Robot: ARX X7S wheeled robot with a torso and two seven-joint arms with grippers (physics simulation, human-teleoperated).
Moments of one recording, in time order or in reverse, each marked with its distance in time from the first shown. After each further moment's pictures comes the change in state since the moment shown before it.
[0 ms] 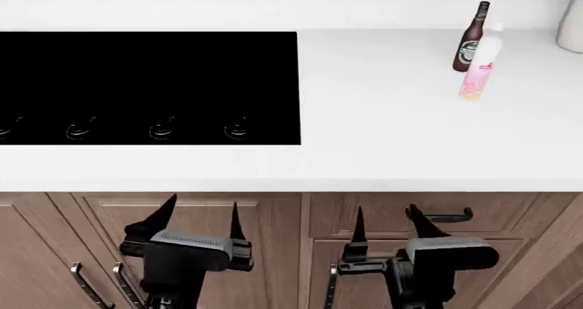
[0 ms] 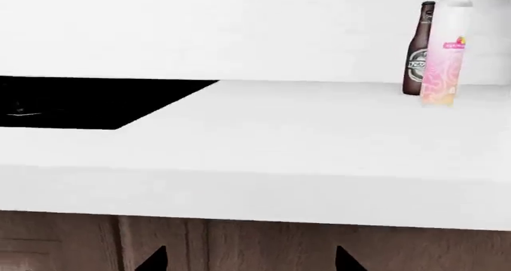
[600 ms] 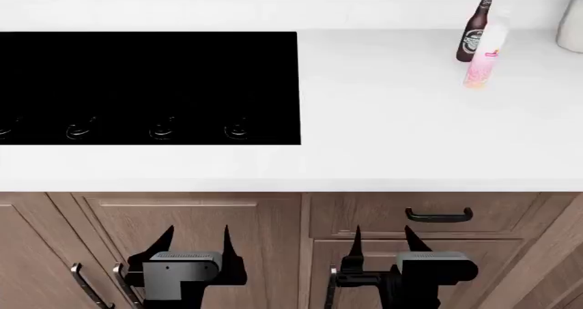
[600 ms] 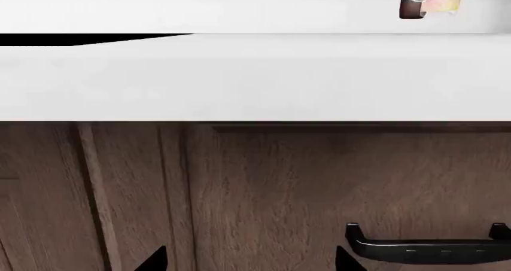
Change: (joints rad) left arm 0.017 0.091 -0.114 -0.268 -0.037 0.159 0.027; right arm 0.015 -0.096 0.078 0.253 -0.076 -0.132 -0.050
